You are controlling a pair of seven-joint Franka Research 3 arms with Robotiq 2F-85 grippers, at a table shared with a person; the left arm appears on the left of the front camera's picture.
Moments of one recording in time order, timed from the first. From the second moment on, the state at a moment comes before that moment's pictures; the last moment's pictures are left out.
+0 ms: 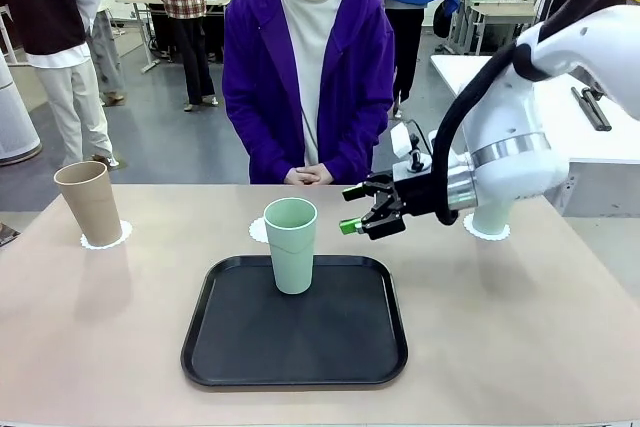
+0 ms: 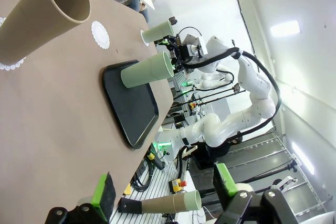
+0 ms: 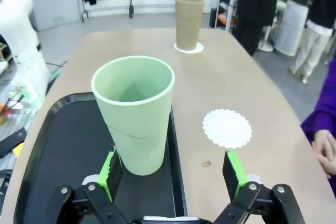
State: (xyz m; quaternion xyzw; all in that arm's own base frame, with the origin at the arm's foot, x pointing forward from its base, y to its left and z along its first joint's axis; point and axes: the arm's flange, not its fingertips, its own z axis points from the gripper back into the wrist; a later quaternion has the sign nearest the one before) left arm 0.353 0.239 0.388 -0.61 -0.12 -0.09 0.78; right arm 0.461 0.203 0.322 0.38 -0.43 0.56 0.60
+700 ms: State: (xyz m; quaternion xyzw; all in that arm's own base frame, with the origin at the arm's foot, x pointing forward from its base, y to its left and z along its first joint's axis) left arm 0.353 0.239 0.388 -0.61 -0.12 -0.09 0.78; right arm 0.455 0.210 0.307 0.39 -0.43 0.56 0.59
